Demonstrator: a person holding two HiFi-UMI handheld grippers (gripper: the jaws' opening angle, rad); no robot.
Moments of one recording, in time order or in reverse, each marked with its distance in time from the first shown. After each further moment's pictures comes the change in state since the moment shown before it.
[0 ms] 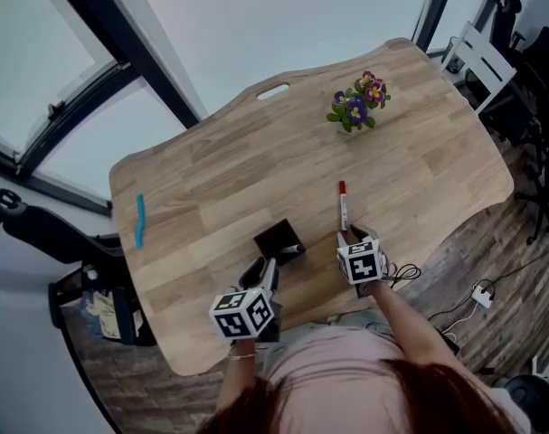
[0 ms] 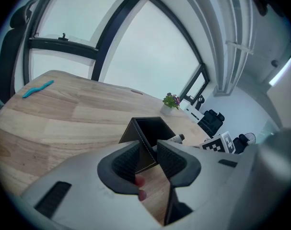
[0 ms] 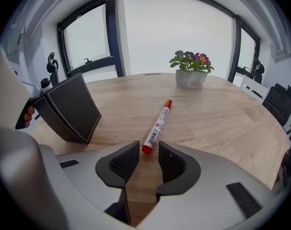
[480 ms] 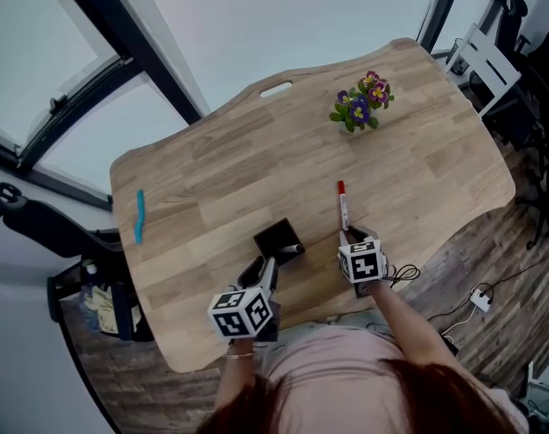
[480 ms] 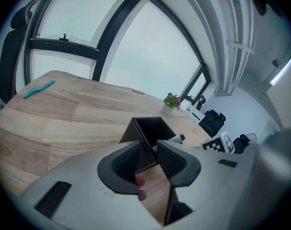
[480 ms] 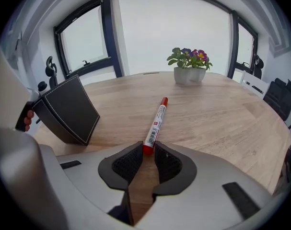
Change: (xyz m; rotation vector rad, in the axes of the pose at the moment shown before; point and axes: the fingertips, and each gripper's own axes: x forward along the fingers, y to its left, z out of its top) left arm 0.001 0.000 0.001 -0.005 0.001 0.013; right arm 0.003 -0.003 0.001 0.035 0.003 0.018
